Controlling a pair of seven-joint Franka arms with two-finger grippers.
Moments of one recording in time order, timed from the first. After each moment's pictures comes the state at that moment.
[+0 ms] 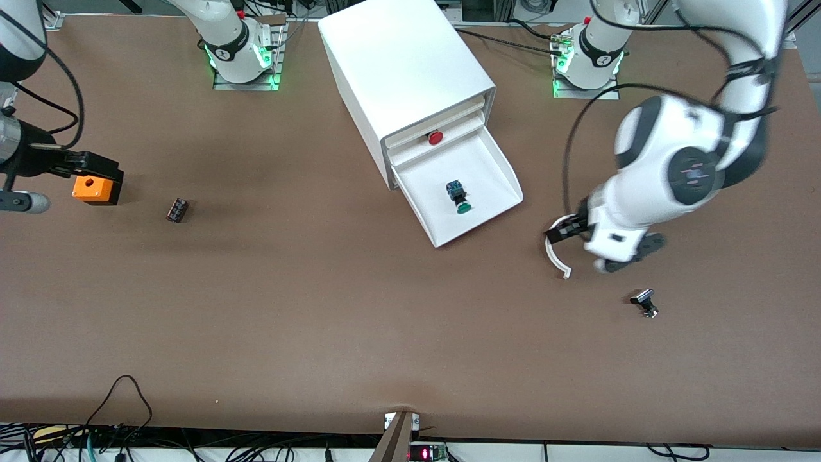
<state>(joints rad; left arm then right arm) -0.17 0.39 -0.18 -1.64 -0.07 1.93 -0.83 0.10 0.16 -0.15 -1.51 0.01 1.51 0.07</state>
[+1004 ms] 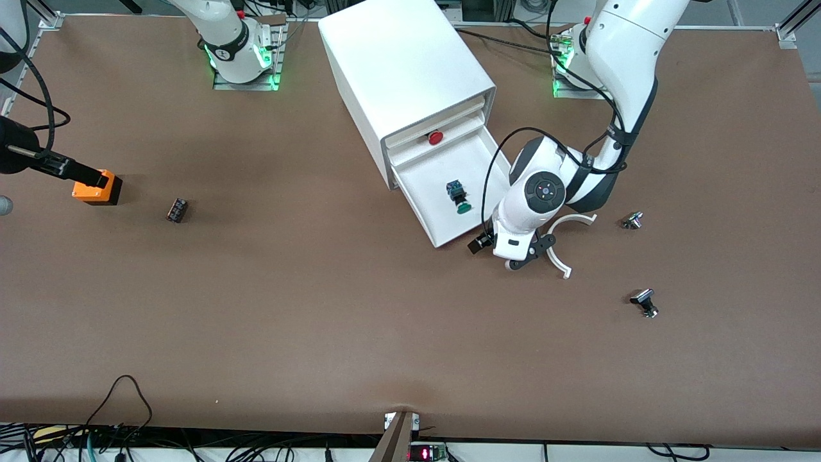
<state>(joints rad) -0.33 0.58 -0.17 -1.81 -0.07 2.37 -1.05 0.10 0.15 -0.16 -1.49 0.01 1.51 0.26</state>
